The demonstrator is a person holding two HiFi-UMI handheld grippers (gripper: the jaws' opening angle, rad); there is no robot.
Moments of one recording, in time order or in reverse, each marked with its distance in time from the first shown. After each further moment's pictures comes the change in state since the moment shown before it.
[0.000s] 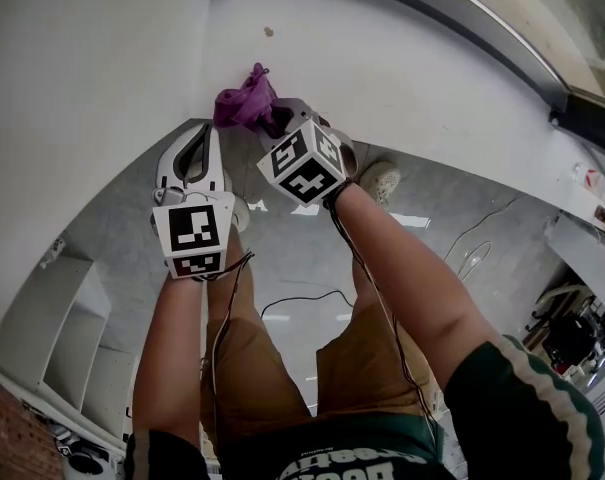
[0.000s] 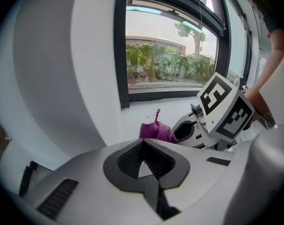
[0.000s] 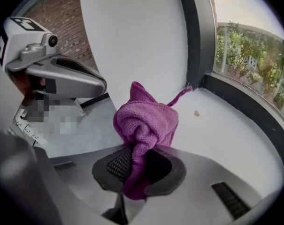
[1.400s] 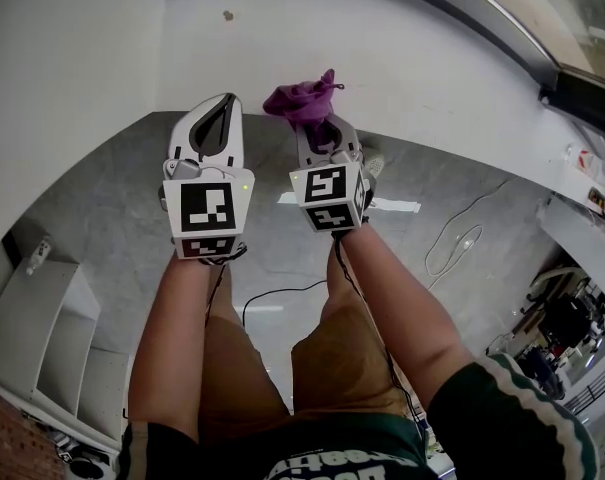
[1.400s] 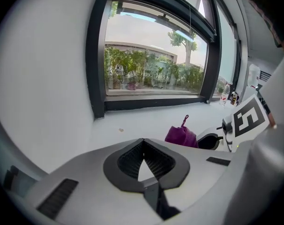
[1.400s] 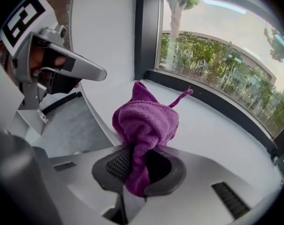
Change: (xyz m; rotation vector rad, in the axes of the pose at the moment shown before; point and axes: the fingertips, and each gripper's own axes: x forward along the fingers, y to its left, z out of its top) left arm 0.034 -0.077 0.037 0.013 -0.091 -0.128; right arm -0.087 -0.052 -0.104 0.244 -0.017 -0.438
